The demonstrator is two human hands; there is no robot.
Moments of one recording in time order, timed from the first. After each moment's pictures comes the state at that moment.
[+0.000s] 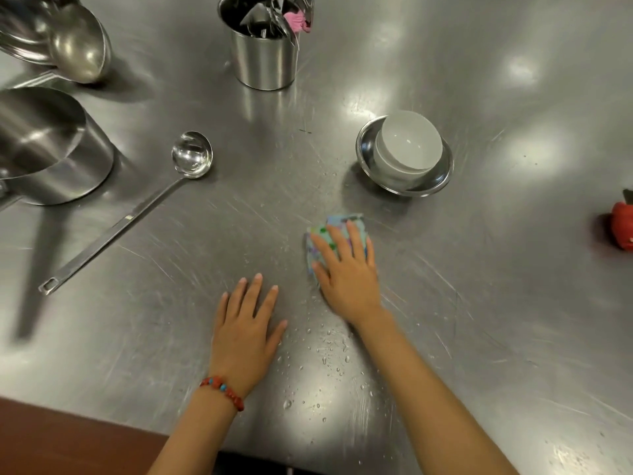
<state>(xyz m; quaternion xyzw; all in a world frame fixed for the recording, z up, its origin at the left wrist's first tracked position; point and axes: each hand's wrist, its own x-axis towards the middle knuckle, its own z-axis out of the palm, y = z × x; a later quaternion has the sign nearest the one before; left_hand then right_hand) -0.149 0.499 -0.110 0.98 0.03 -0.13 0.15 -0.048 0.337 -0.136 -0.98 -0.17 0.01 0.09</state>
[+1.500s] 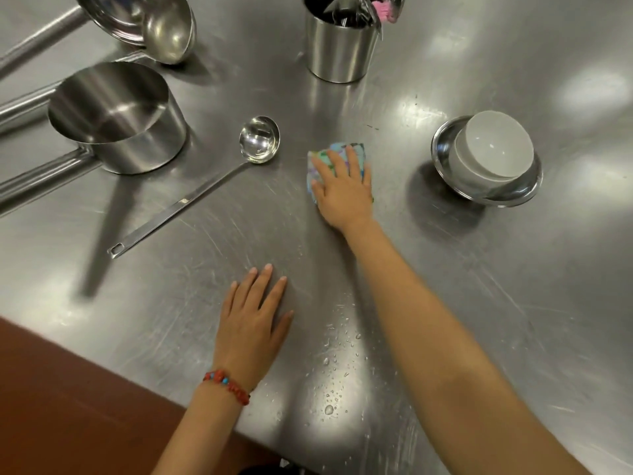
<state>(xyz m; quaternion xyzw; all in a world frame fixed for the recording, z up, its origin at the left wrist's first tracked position) -0.166 0.543 -0.118 0.98 0.08 -0.02 0.16 0.066 0.457 -0.139 -0.97 -0.22 0.02 0.12</state>
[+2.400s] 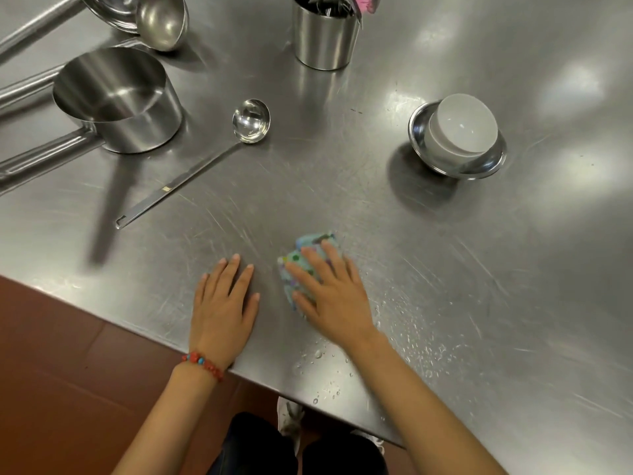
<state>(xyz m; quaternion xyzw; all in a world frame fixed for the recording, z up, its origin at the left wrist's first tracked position) -0.211 0.553 -0.115 0.98 0.12 -0.01 0.18 -0.137 0.382 -0.142 -0.94 -0.32 0.00 0.09</state>
